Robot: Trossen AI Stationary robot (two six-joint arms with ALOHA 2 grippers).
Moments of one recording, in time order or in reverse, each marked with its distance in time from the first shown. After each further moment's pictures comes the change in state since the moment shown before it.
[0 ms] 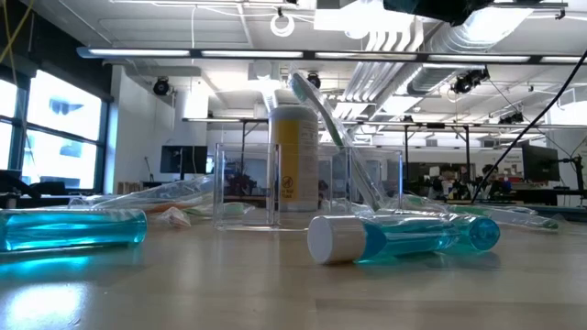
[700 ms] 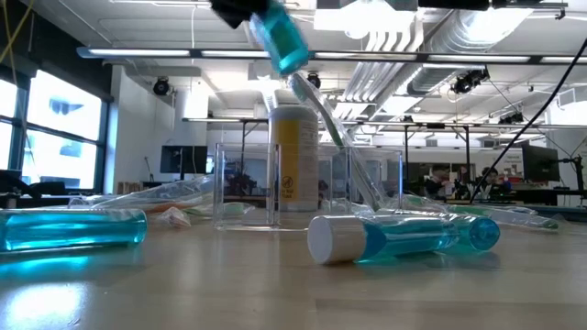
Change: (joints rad) left arm -0.025 -0.185 0.000 -0.729 0.129 -0.222; right arm 0.126 -0.039 0.000 -0.071 0.318 -0.045
